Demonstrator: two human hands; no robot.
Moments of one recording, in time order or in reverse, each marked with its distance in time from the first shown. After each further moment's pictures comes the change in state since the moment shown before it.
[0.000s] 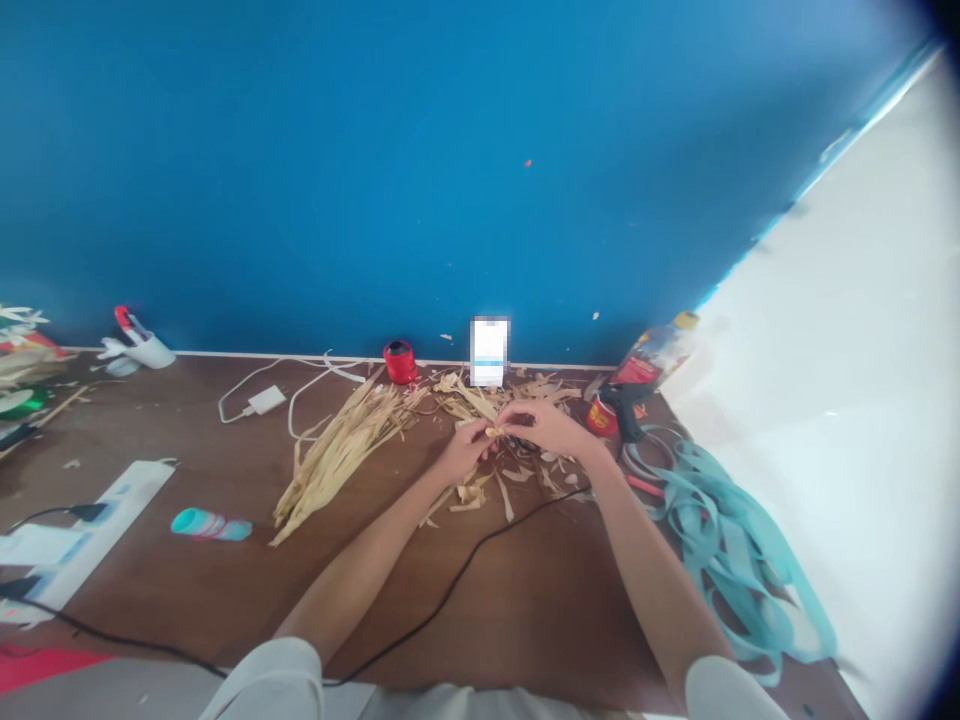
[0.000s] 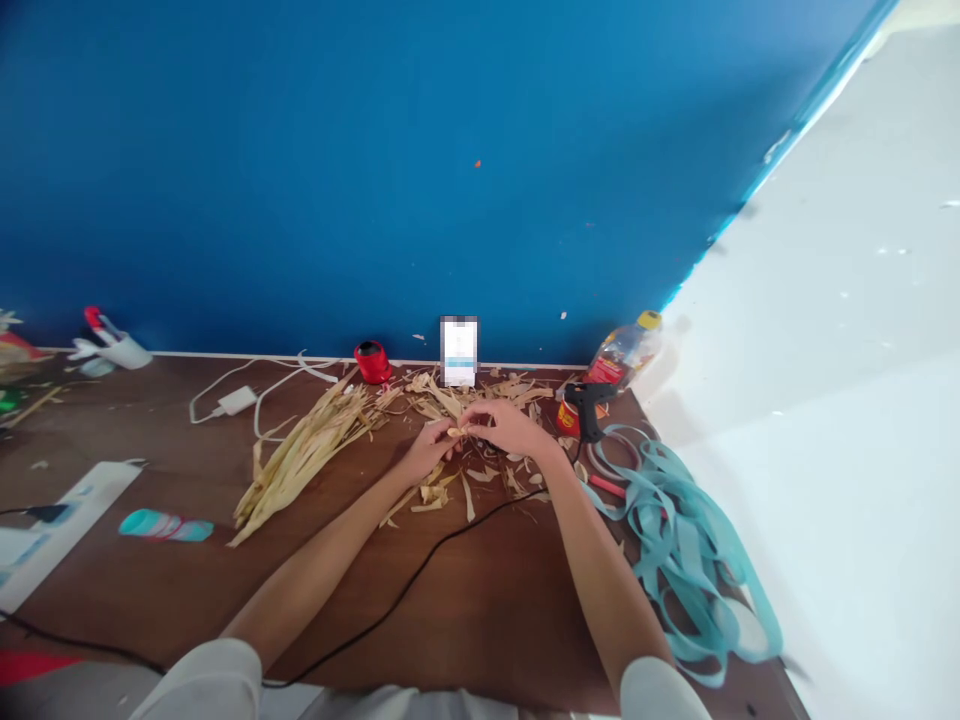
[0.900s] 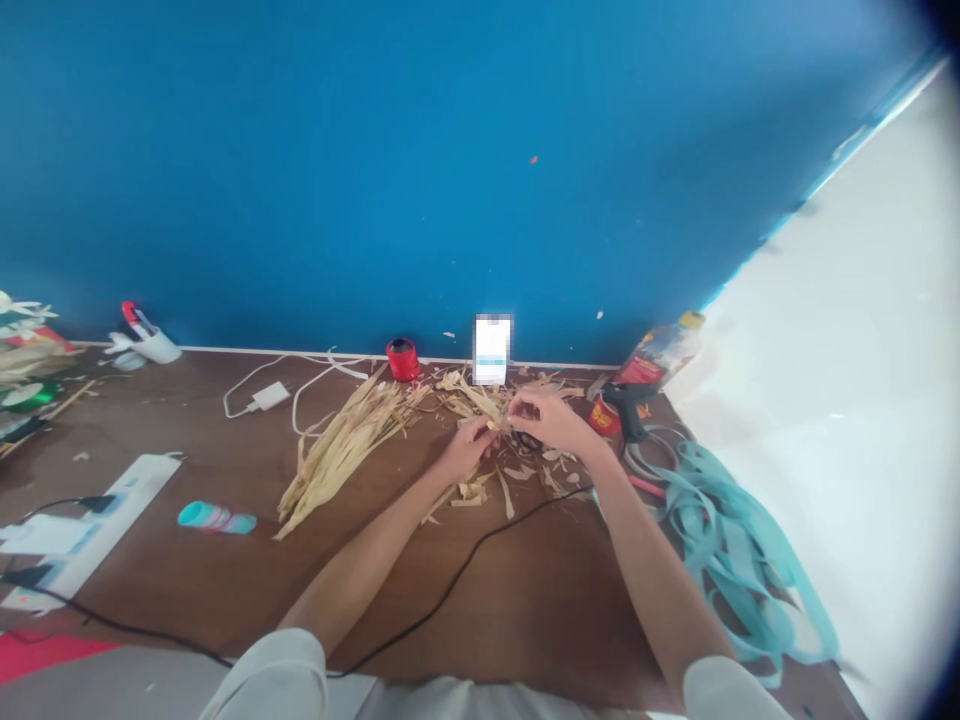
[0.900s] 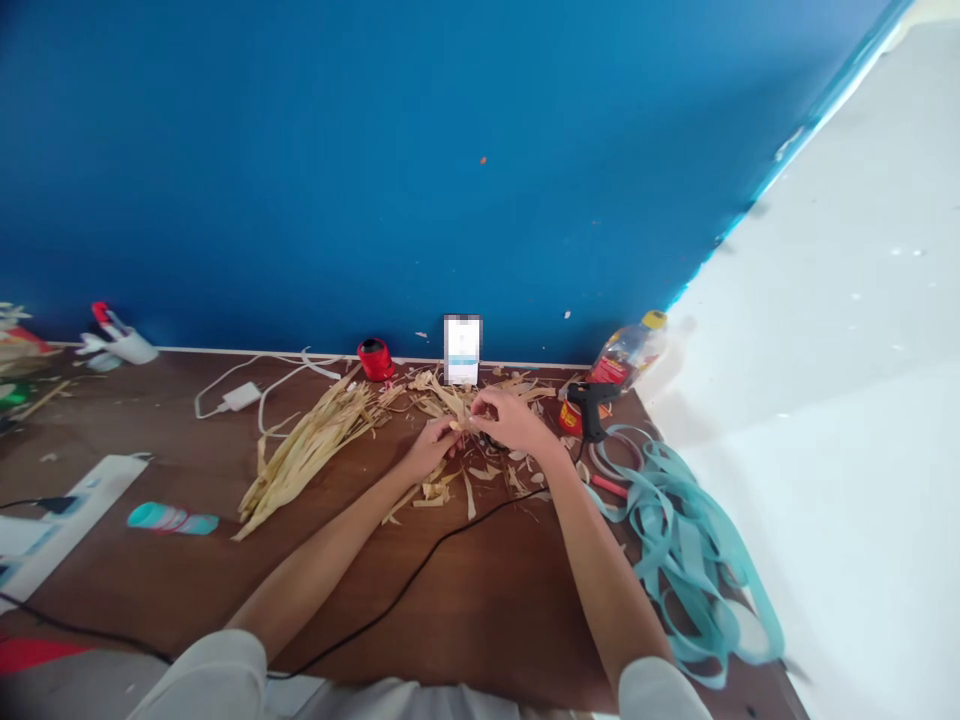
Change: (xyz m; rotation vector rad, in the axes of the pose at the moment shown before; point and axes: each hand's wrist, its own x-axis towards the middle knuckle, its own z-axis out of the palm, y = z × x) left_hand 0.000 -0.003 0.002 0.023 0.020 0.005; right_hand 0.001 0.000 -0.002 -0.136 0.148 -0.005
